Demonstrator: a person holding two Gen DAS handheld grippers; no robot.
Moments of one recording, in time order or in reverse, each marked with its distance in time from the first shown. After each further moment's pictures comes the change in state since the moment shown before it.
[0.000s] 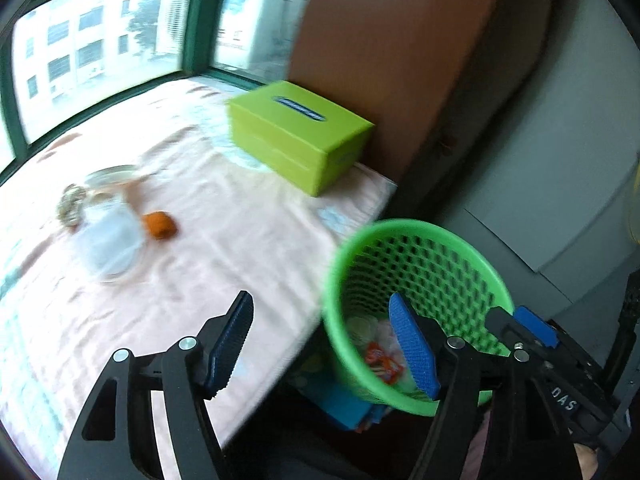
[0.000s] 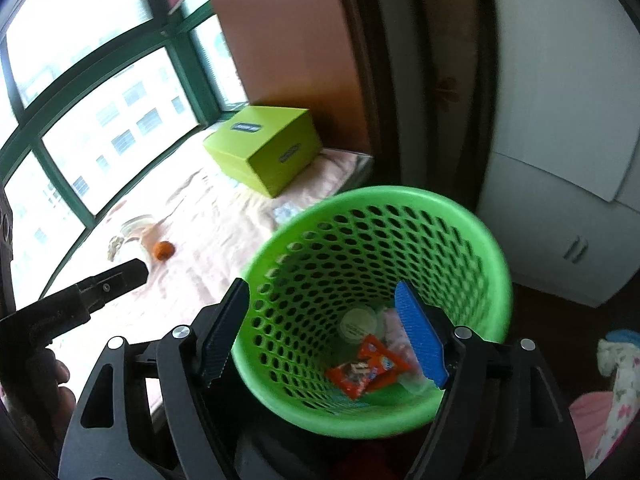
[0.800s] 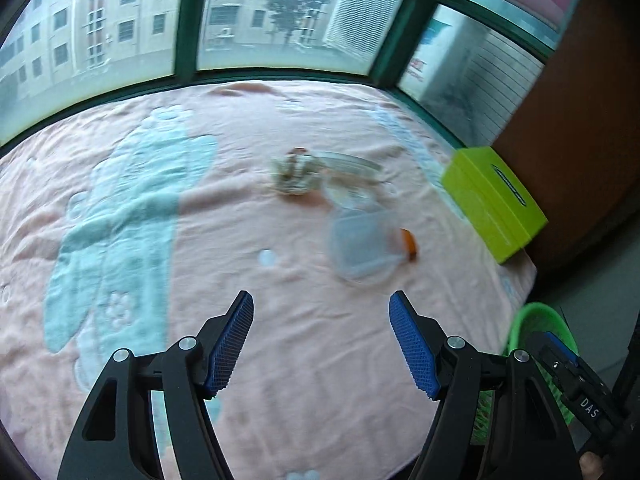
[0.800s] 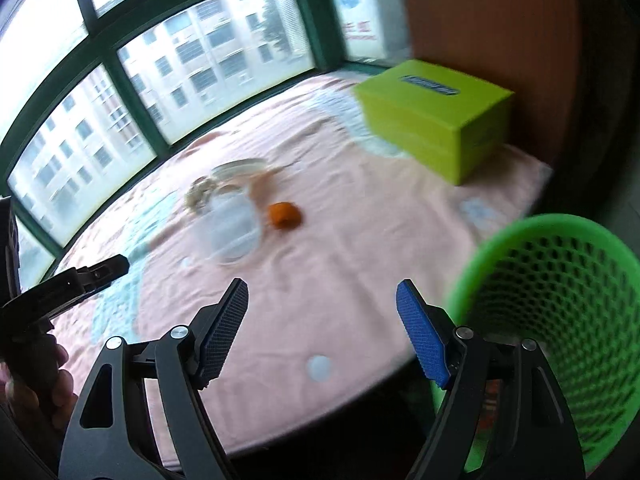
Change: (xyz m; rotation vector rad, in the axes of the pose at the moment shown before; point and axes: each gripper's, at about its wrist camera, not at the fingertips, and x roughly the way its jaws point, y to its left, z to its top) left arm -0.057 0.215 -0.025 -0.385 -0.073 0.280; right arm 0.092 0.167 0.002 -0.238 0.153 0.251
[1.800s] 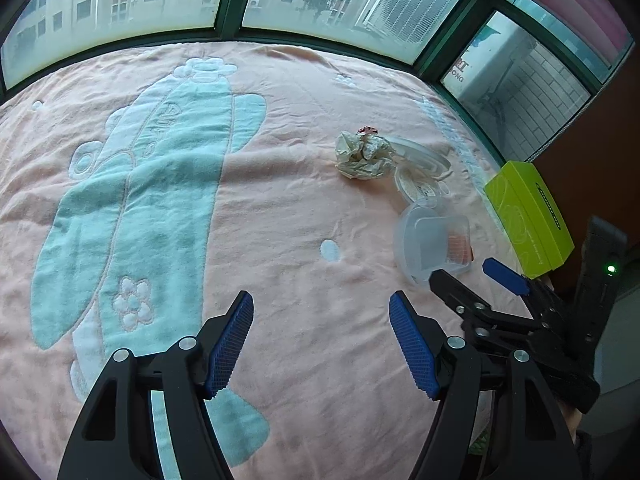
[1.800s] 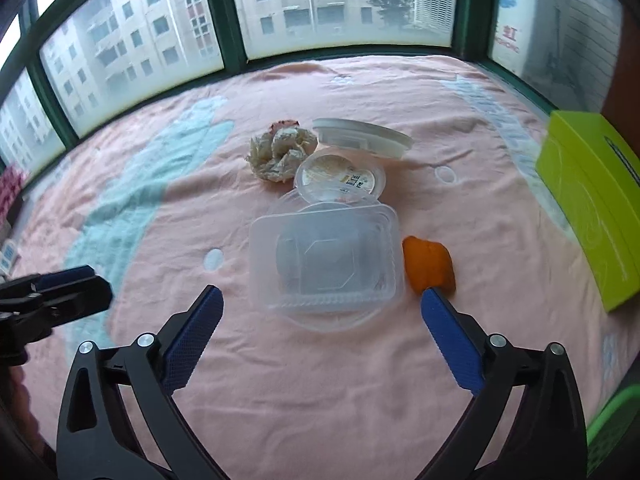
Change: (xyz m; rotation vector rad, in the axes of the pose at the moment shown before) left arm 0.042 0.062 0.005 -0.128 0.081 -0.006; right arm 0.152 0.101 0.033 -0.423 0.128 0.077
